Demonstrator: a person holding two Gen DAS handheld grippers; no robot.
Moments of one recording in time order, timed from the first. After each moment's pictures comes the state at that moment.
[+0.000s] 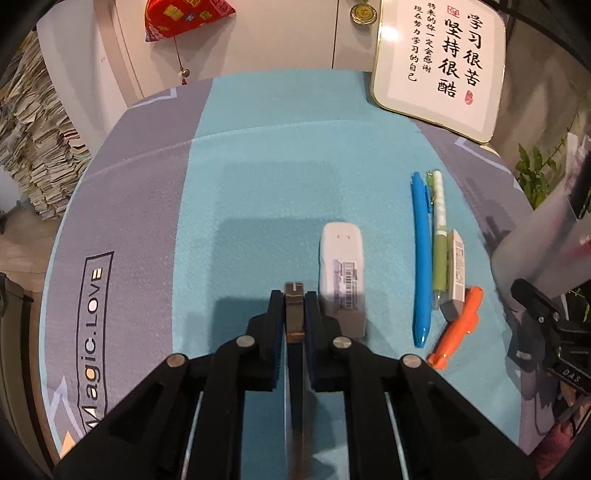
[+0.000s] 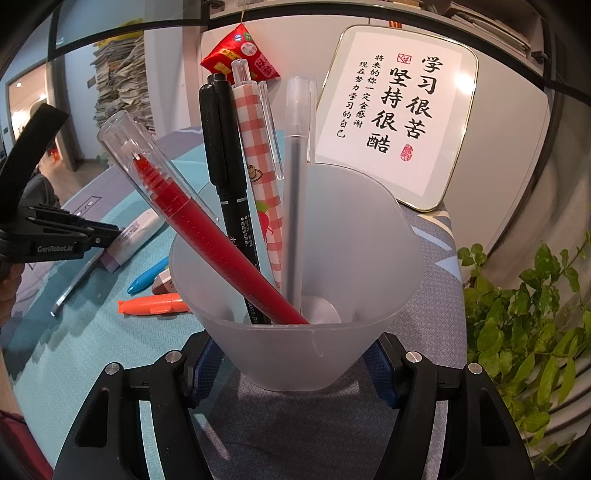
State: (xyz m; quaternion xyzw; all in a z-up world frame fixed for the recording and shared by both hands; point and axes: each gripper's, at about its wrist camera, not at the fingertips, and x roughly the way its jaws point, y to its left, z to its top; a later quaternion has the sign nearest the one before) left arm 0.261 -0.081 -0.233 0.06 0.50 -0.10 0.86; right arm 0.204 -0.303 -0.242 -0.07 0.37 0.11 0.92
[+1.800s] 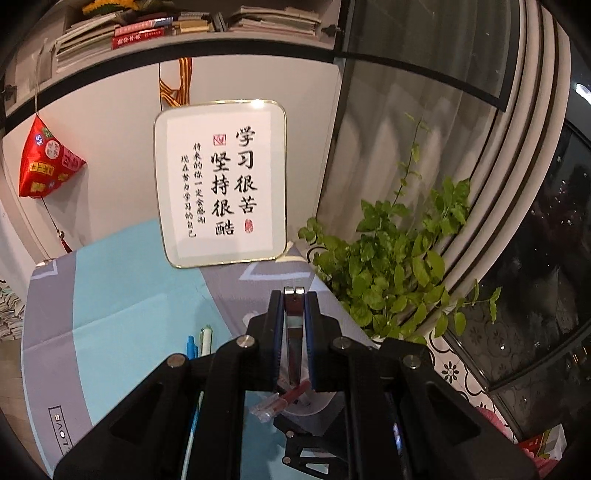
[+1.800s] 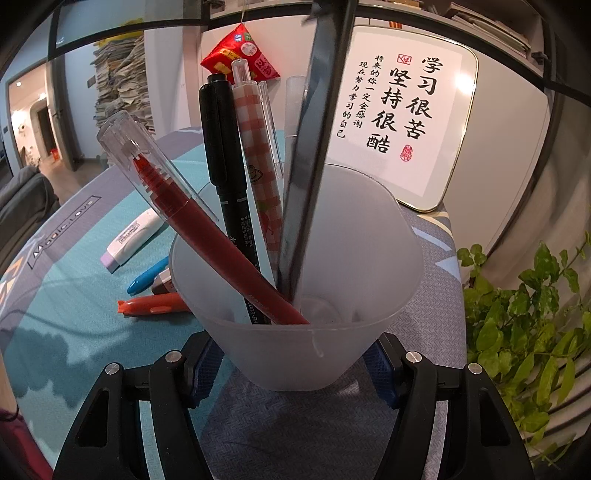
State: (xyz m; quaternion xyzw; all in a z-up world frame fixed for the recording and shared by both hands) left arm 0.226 -0.234 -0.093 0.07 0.36 -0.33 0.87; right arm 0.204 -0.303 -0.242 -0.07 0.37 0.11 0.92
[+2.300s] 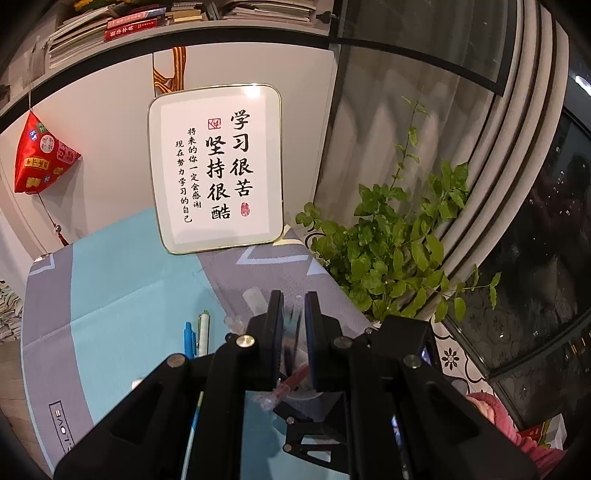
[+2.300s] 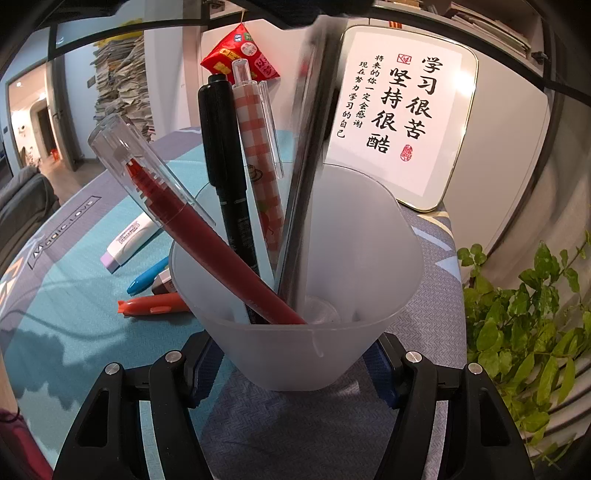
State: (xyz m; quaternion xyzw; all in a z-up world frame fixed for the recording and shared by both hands) left arm 0.221 -0.234 -0.098 0.08 0.38 -0.33 0.86; right arm 0.204 -0.303 -0.242 -0.07 0.37 0.11 0.92
